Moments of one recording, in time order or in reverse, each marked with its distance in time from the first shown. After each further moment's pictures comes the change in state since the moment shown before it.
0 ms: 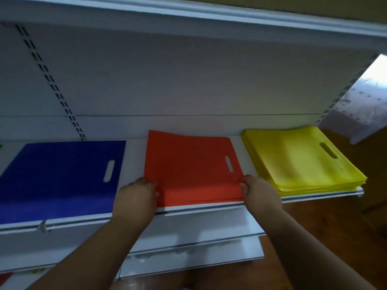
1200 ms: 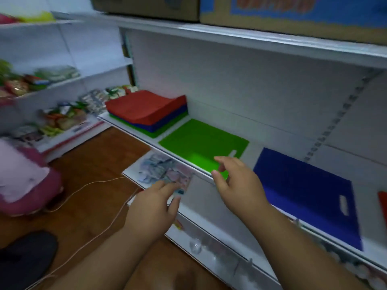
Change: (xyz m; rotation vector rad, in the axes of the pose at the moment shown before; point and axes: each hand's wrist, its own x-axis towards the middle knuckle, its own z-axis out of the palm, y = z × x) left_hand -0.330 -0.371 -0.170 -0.082 0.279 -0.599; right_hand -0.226 -0.568 0.051 0.509 -0.053 -0.991
